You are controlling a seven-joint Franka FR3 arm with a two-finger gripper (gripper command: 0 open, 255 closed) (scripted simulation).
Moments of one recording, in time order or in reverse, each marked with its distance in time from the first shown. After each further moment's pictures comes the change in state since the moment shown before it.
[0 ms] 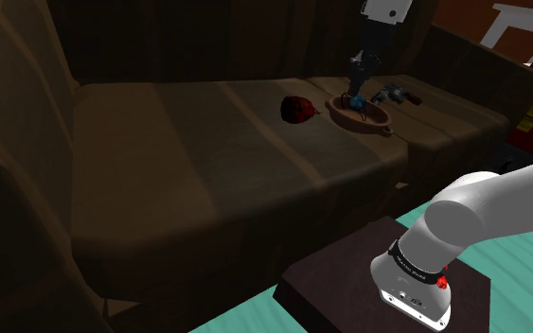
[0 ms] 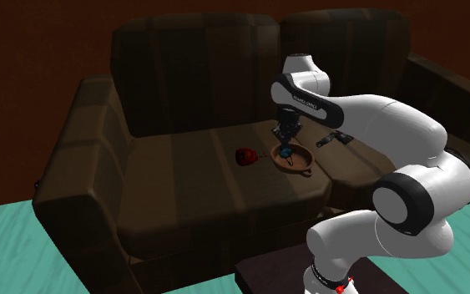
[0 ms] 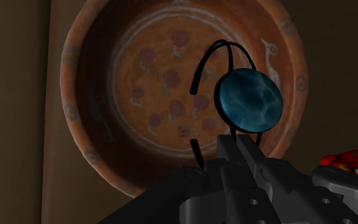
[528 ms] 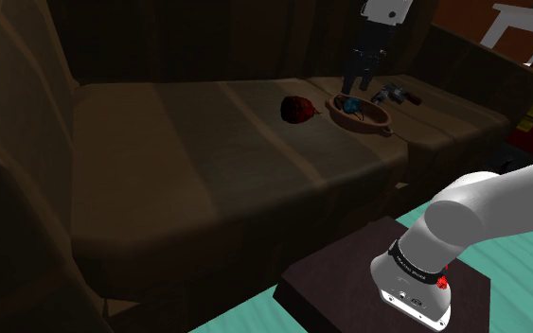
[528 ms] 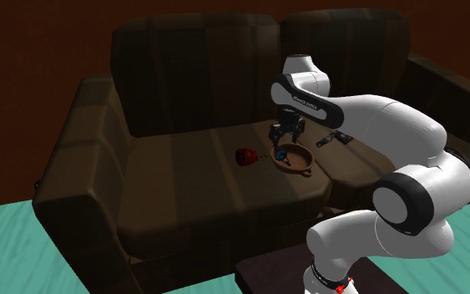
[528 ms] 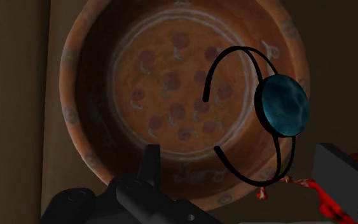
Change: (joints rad) arm 0.000 0.000 0.000 -0.005 -0.001 -0.001 0.000
